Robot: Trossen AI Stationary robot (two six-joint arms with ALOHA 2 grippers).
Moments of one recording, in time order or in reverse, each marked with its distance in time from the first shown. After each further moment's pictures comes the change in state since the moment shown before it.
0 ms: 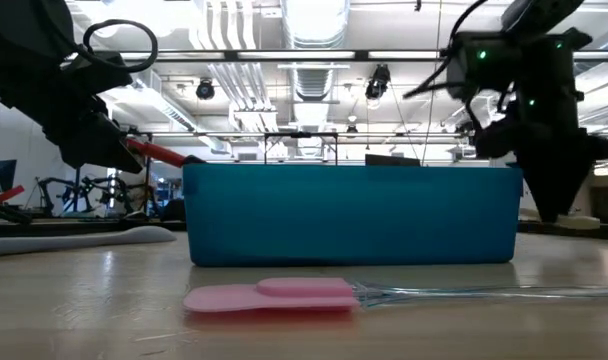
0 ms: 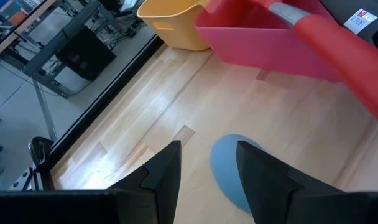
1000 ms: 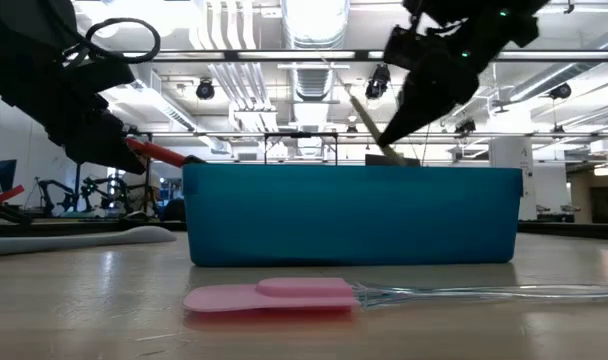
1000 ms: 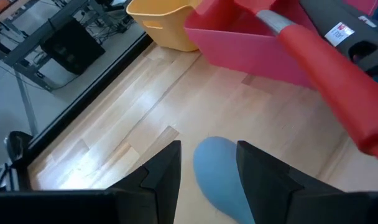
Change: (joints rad) left arm 0.000 0.000 0.000 0.061 0.023 -0.007; right arm 0.007 0.019 0.117 0.684 0.164 -1.090
